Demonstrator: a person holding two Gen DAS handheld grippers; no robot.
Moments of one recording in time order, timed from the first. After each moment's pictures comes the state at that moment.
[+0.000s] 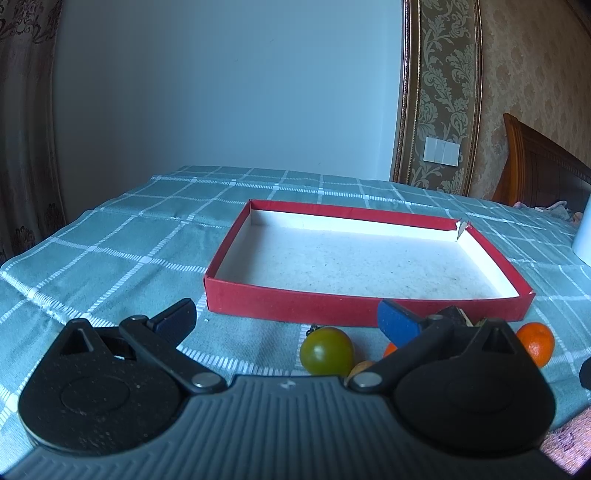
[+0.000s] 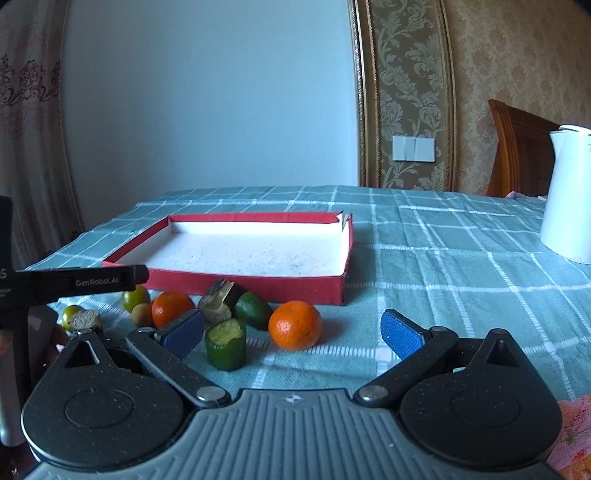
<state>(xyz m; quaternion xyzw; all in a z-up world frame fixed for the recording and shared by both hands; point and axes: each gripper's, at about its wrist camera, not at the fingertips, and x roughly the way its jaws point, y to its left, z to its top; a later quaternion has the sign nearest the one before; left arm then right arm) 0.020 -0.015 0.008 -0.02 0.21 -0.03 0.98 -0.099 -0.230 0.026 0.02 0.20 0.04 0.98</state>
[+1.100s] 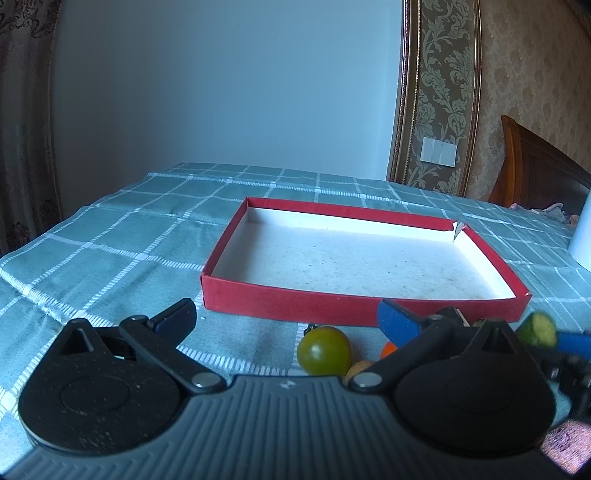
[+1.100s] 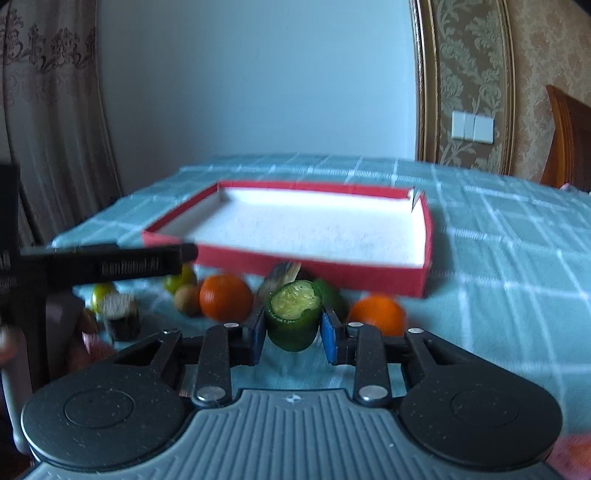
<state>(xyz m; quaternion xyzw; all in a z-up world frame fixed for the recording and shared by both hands) 0.021 -0.012 0.007 -0.03 0.21 -0.04 0.98 -0.061 -0.195 0.025 0.00 0.24 0.11 0.97</state>
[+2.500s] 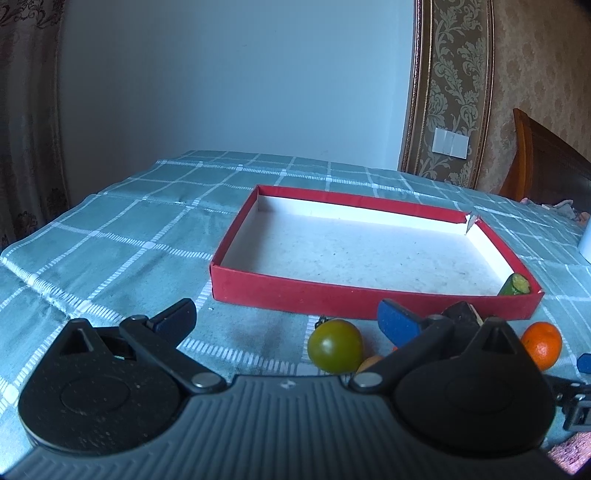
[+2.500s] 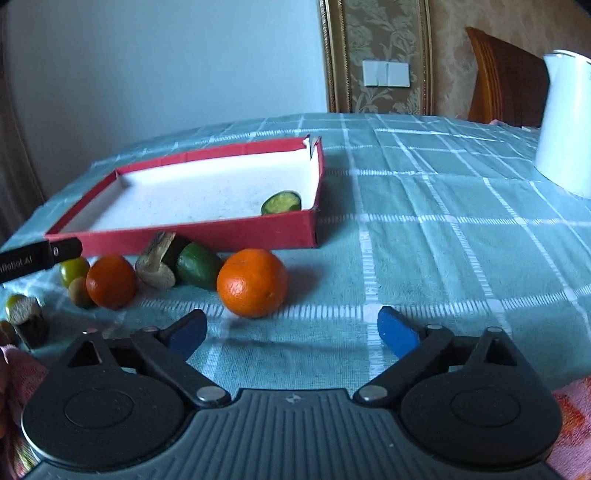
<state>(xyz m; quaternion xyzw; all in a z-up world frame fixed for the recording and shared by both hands) 0.028 -0.011 0.005 -0.03 0.24 -0.02 0.97 -0.049 -0.235 -0.004 0.04 0.31 -0.02 0.95</state>
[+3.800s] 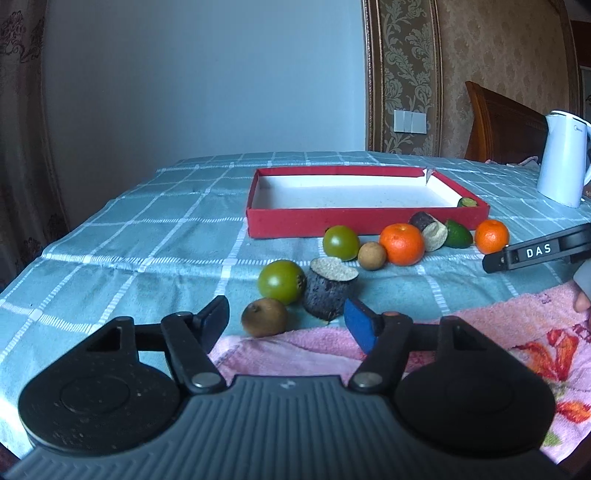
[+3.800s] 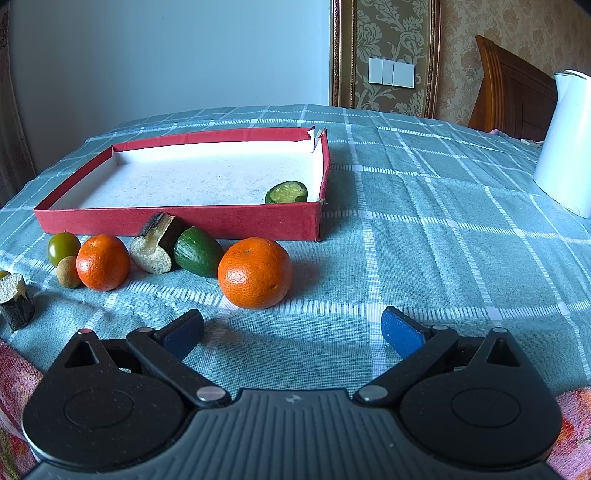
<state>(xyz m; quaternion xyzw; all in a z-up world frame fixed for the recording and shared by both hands) -0.083 0.030 -0.007 0.03 0.23 -0.07 0.97 -0.046 -0.228 -0.006 0.02 0.32 -0.02 0.95</state>
